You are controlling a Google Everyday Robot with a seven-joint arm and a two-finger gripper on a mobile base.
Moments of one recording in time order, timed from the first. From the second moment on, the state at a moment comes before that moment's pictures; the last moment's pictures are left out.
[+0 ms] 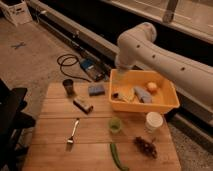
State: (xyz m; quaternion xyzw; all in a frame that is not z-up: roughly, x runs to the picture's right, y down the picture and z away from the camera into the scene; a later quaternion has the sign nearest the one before) arm 0.051 -0.080 0.711 -0.16 -0.06 0.13 0.98
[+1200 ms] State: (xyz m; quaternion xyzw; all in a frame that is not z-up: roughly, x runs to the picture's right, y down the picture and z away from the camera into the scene) arm -0.047 -0.047 0.777 -0.21 -0.08 0.07 0.97
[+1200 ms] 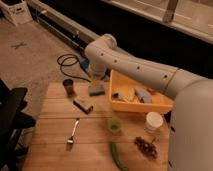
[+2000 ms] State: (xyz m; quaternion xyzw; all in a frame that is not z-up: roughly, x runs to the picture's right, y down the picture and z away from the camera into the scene) arm -0.062 -0.018 0.874 -0.25 -0.17 0.11 0.94
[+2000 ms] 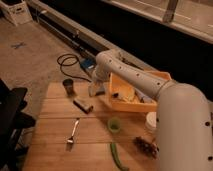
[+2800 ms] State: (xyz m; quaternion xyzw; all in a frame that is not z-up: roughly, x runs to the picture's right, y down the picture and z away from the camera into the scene) arm -0.068 -0.003 0.925 -0.25 -0.18 0.13 0.94
